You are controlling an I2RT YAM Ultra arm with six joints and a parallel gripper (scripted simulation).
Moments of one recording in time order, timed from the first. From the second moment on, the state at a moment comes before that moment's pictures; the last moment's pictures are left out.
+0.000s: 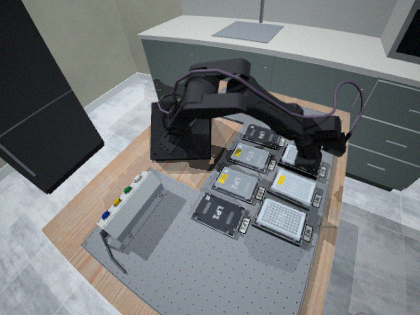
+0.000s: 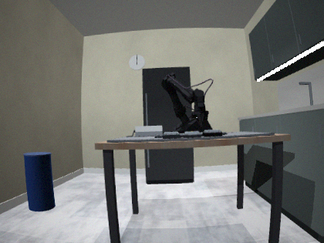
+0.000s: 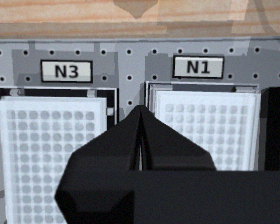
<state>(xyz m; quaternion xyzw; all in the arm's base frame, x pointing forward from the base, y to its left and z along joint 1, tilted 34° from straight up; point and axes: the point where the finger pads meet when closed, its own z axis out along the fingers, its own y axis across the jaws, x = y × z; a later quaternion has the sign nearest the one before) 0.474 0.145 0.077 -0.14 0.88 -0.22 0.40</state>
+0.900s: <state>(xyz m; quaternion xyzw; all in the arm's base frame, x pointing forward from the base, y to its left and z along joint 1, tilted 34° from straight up) 0.482 0.055 0.125 -0.12 0.88 -0.23 0.40</state>
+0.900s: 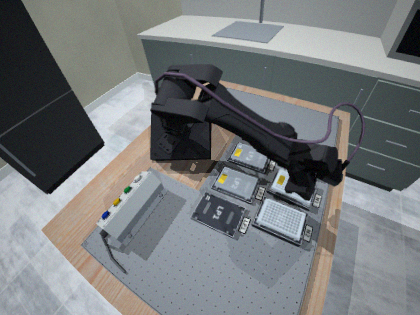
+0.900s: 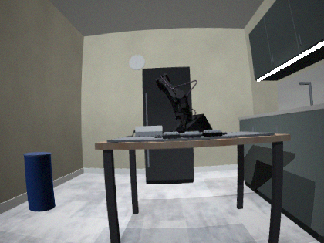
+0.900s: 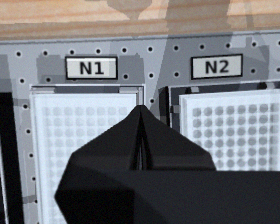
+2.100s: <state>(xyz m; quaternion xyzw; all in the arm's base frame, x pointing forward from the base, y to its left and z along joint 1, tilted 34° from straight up) 0.482 0.038 0.134 -0.14 0.88 -0.22 0.40</state>
